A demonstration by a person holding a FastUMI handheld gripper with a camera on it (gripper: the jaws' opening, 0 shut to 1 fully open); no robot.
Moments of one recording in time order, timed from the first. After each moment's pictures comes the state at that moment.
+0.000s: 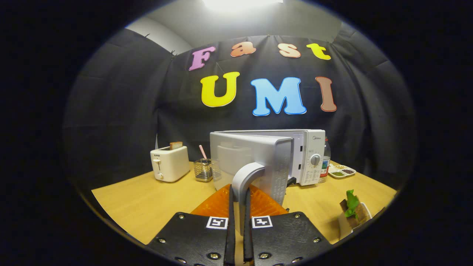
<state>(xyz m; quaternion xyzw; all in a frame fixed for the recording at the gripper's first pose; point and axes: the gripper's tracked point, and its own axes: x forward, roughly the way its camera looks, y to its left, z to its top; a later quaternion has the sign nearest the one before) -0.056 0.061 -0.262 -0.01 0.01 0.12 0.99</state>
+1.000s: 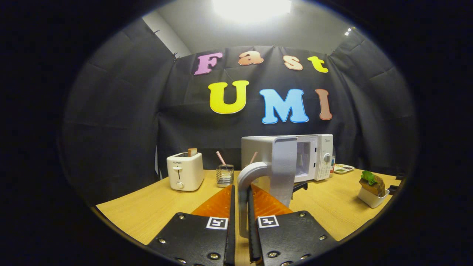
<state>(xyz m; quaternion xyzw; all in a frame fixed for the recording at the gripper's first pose) -0.098 0.193 -0.277 -0.02 -0.02 0.07 1.00</state>
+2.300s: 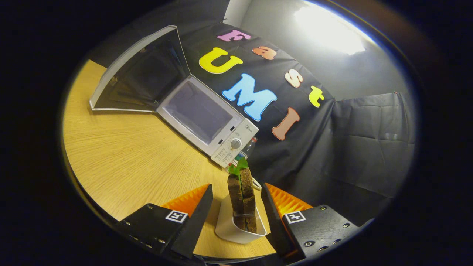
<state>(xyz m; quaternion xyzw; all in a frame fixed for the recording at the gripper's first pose) -0.082 -0.177 -0.343 -0.37 -0.01 -0.09 0.93</state>
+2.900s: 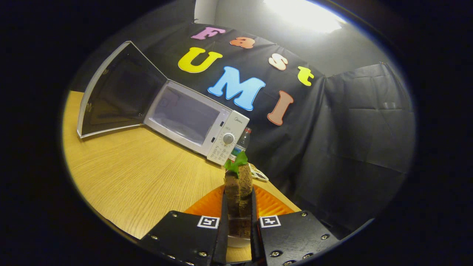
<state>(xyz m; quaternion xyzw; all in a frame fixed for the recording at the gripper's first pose) -0.082 -0.197 -0.322 -0.26 0.00 -0.10 0.96</state>
